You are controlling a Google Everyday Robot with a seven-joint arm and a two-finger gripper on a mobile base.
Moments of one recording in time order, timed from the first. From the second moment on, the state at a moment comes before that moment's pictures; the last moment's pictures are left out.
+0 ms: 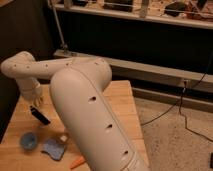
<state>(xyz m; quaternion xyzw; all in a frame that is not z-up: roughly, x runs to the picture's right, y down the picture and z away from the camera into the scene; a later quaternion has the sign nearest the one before) -0.367 0.088 0.753 -0.38 0.13 0.32 0.86</state>
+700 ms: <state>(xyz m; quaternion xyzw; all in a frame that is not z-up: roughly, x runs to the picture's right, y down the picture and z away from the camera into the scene) -0.425 0.097 0.746 -0.41 0.08 0.27 0.87</state>
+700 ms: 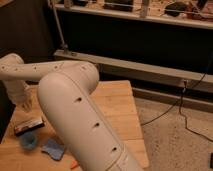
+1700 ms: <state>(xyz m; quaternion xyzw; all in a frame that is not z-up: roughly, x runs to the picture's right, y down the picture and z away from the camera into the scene) -0.433 0.086 0.756 -0.40 0.07 0.27 0.87</state>
